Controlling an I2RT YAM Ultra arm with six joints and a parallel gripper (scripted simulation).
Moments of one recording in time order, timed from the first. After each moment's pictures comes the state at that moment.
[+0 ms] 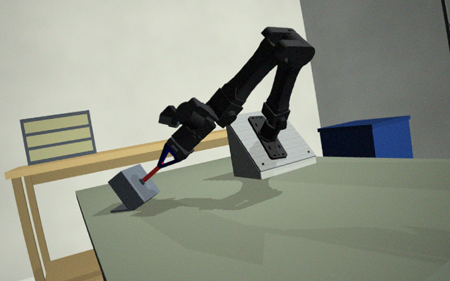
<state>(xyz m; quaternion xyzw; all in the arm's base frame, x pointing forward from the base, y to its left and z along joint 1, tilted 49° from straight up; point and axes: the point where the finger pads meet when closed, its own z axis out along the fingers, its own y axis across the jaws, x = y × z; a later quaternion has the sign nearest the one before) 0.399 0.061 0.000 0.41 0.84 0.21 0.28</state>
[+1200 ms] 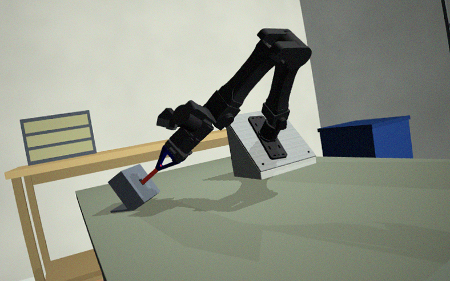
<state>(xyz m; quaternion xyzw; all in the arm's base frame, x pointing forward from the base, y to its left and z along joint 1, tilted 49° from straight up) 0.403 0.062 -0.009 0.41 0.85 0.21 0.27</state>
